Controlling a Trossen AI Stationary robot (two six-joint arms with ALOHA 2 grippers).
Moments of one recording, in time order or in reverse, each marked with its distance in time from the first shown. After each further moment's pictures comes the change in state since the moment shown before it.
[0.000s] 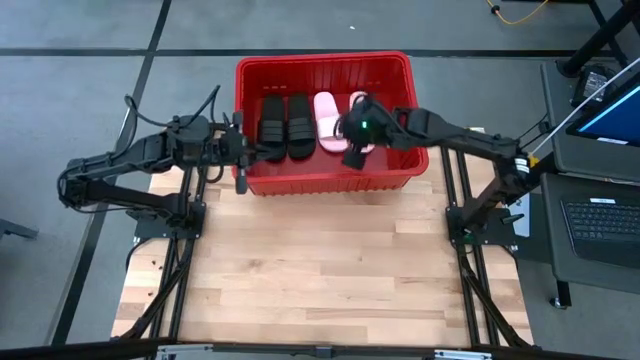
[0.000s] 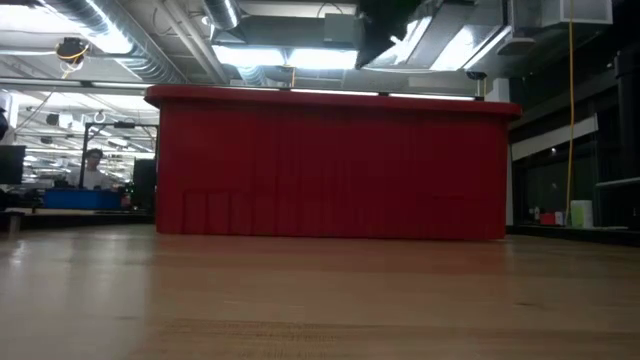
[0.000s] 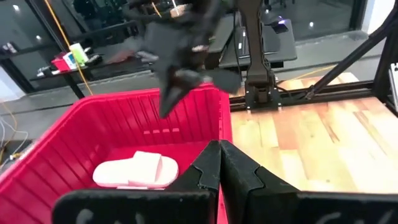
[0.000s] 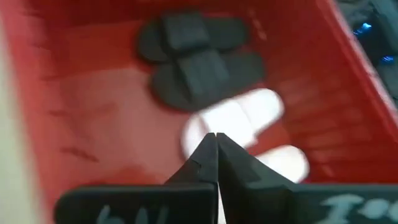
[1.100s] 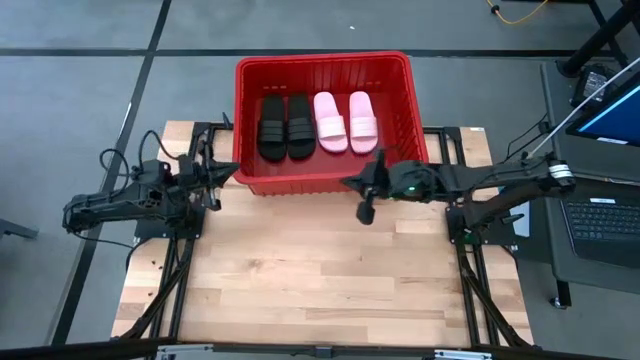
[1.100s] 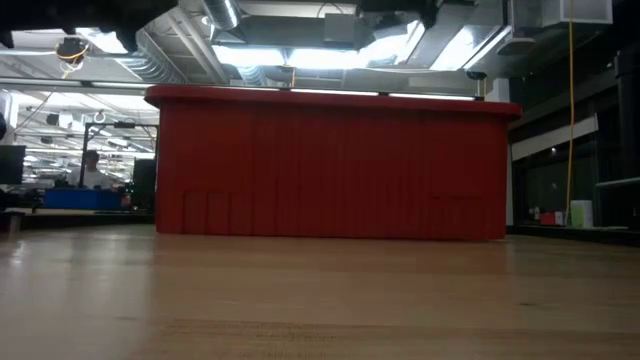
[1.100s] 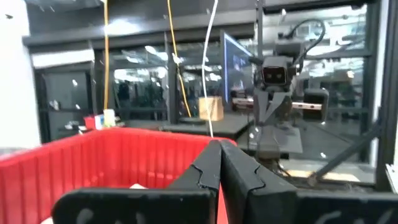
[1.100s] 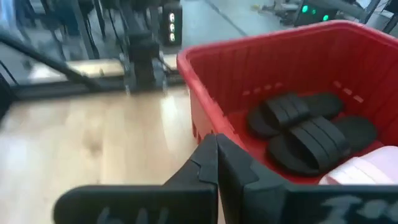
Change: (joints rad) left arm 0.000 -0.741 -0.842 0.592 -0.059 -0.206; right arm 0.361 -0.353 -0.619 0.688 0.001 0.297
